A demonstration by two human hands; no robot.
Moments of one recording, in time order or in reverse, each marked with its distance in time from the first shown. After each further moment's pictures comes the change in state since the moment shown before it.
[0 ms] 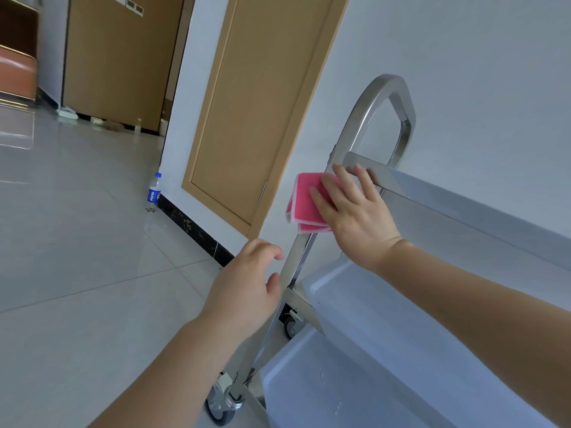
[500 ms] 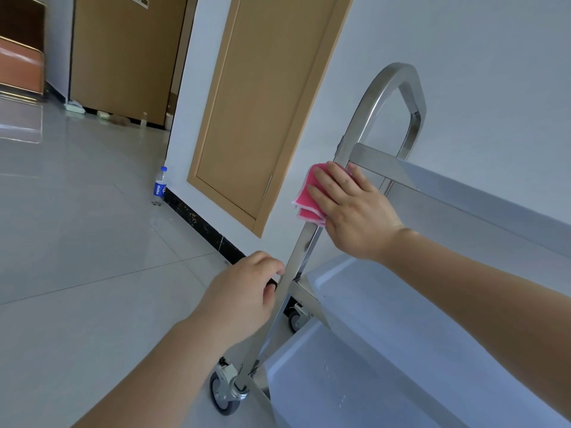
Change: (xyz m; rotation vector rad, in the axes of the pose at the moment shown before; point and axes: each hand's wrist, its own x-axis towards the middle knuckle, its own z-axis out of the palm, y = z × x) left_hand -0.014 -0.017 -0.002 0.131 -0.169 0.062; right_hand 0.009 -0.004 0.002 0.174 -0.206 -0.052
